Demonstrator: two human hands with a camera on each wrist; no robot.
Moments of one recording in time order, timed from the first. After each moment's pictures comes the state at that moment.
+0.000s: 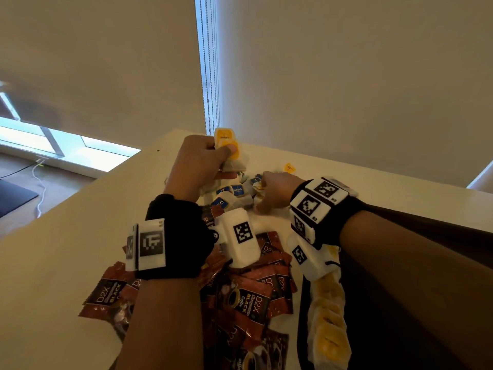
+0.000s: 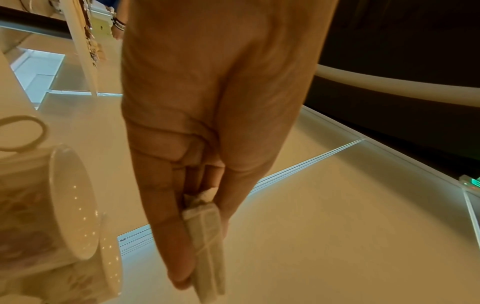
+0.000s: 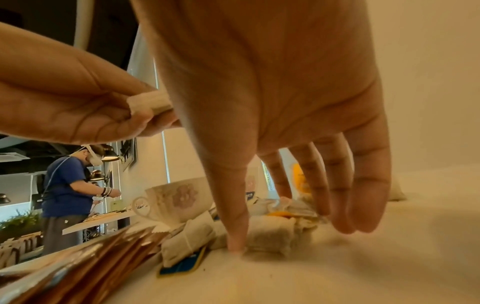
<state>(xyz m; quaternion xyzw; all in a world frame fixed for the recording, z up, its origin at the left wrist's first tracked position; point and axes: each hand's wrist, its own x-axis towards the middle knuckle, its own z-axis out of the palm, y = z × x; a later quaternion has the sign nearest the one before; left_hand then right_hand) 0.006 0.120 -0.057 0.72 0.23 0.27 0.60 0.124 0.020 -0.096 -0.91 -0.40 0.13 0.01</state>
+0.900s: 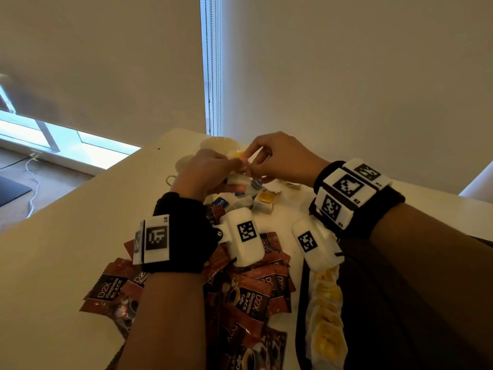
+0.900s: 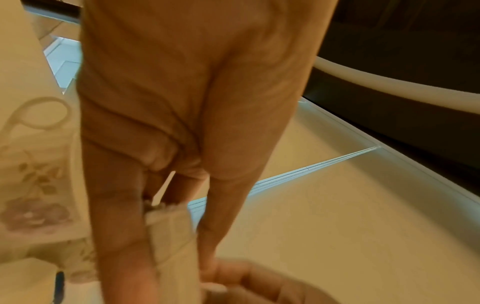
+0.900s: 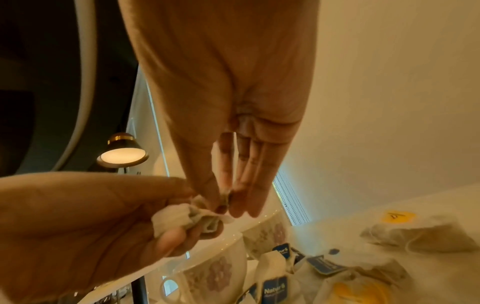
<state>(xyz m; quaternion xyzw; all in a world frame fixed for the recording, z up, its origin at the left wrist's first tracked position) 0.005 0.117 -0.057 0.69 0.29 0.13 0.64 0.106 0.011 -0.038 -0.81 -0.46 0.14 0.34</state>
